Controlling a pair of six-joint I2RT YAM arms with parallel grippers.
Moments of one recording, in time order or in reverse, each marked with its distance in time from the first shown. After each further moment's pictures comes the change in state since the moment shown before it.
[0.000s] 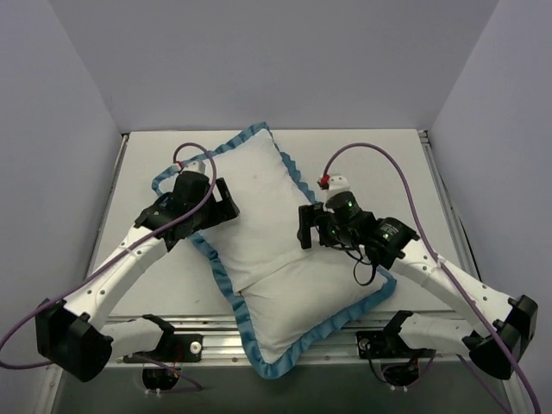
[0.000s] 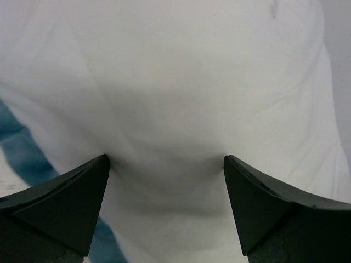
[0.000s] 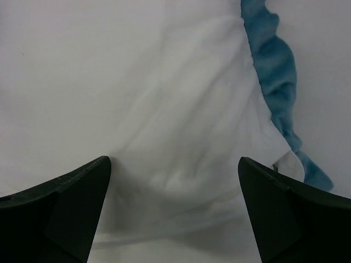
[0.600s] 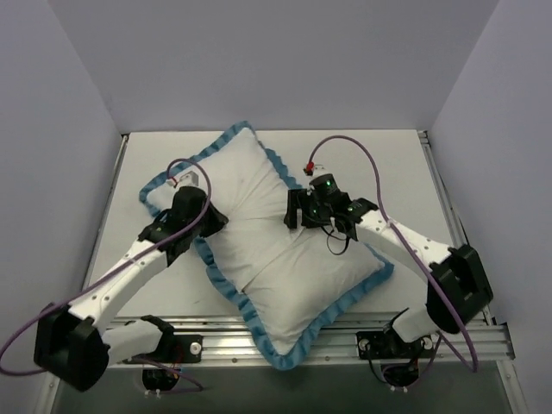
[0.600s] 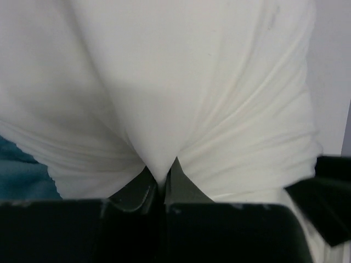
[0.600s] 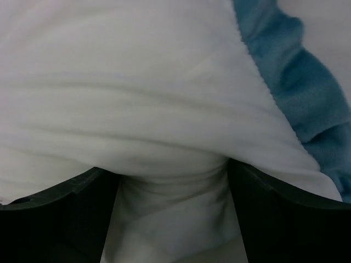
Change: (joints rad) left arm 0.024 0.083 -0.171 0.310 0.048 -0.122; right arm -0.143 0.260 -0.088 0.304 -0.158 0.039
